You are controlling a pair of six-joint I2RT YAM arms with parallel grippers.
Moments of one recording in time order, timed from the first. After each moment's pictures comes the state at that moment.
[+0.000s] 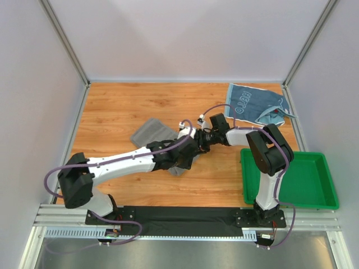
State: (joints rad) left arm -1.07 1.48 1.10 -0.54 -0.33 -0.66; right arm 0.43 1.93 0.99 0.02 -0.87 0.62
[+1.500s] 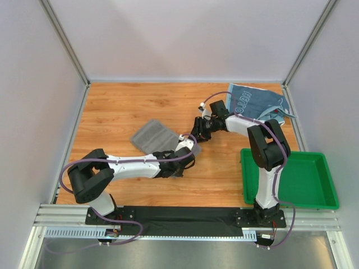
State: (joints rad) left arm -1.09 1.62 0.88 -0.31 -0.41 -0.53; right arm 0.39 2.01 1.27 -0.25 -0.80 0.52
